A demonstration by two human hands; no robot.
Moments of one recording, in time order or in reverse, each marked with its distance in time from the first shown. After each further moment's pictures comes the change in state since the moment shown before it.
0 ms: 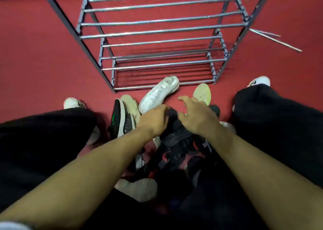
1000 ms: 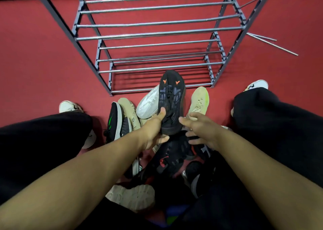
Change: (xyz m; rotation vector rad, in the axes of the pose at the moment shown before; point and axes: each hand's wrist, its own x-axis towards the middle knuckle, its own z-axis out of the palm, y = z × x) left_hand -0.002 0.004 0.008 -1.240 -0.357 -0.539; right_hand -0.007 0.022 0.000 0.902 -0.323 0.490
